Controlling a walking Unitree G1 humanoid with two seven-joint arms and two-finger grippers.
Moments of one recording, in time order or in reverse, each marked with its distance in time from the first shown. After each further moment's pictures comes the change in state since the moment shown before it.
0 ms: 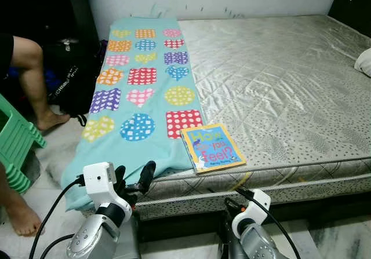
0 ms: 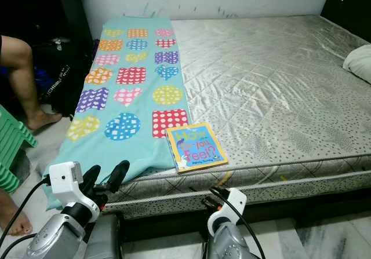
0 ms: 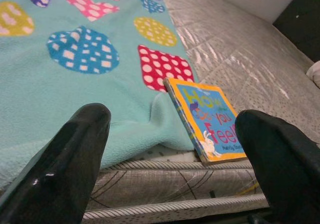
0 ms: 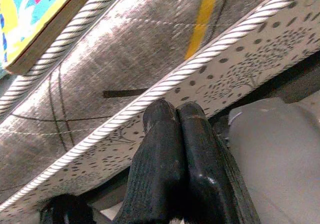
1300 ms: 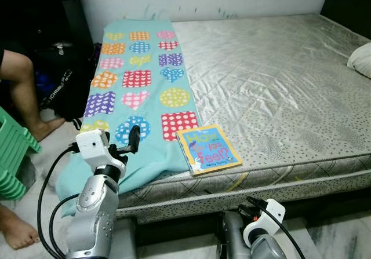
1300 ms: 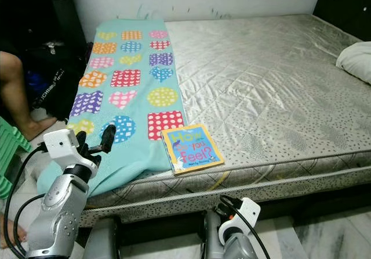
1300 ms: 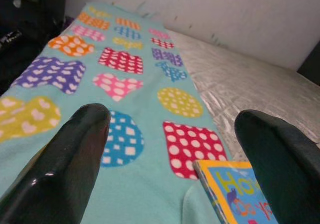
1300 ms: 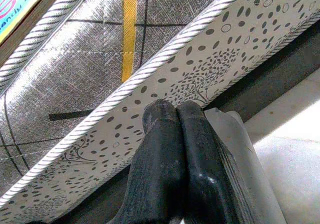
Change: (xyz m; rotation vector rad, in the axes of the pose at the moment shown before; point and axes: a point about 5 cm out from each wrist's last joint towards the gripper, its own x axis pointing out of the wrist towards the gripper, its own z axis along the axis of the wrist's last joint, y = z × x) left arm 0.063 0.020 0.037 0.100 -0.251 0.108; right arm -0.010 -0.026 0.000 -0.014 -0.080 -0.069
